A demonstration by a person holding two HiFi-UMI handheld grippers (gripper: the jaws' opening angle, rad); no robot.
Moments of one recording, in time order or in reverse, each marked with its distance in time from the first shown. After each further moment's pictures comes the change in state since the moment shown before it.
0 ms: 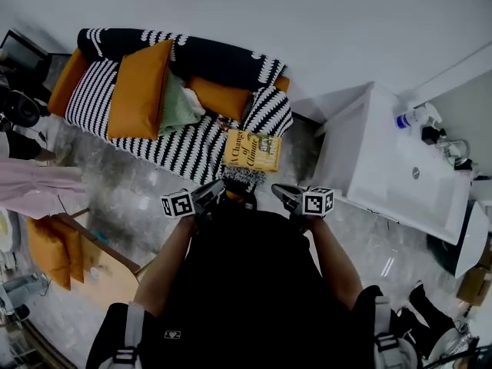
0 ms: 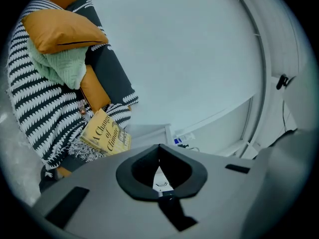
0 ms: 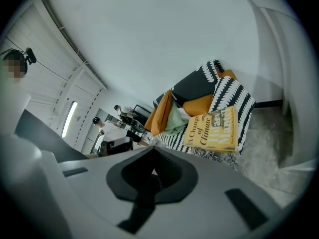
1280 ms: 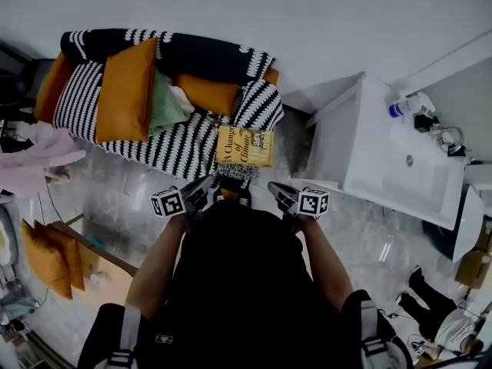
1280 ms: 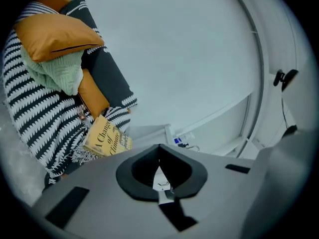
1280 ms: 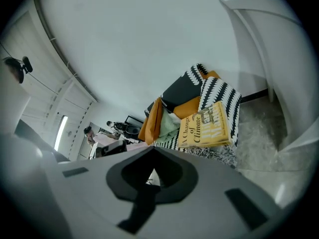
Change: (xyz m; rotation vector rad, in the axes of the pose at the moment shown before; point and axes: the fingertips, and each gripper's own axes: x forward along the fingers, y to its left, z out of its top) left arm -0.008 0.006 0.016 0.050 0.011 -0.002; right arm -0.005 -0.012 -0.012 0.123 -0.122 -0.076
